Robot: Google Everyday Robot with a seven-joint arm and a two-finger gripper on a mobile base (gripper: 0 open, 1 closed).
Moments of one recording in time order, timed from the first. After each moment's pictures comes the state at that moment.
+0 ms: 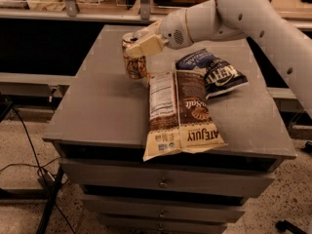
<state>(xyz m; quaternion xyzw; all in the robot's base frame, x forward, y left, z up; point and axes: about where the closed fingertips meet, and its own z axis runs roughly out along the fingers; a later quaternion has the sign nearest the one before) 0.659 0.033 0.943 -0.51 0.66 0.33 0.45</state>
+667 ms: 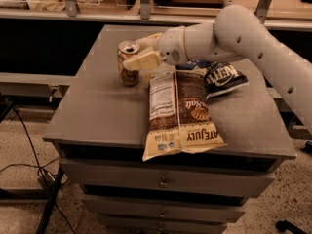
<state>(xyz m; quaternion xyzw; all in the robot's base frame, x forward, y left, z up) 0.643 0.043 0.917 -0.51 0.63 0.34 0.48</state>
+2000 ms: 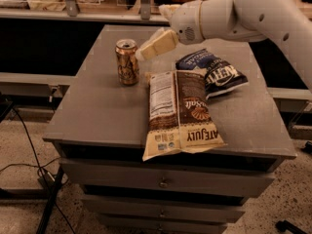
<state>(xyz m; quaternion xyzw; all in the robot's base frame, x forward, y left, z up) 0.654 0.009 0.975 -0.52 0.62 0.27 0.52</state>
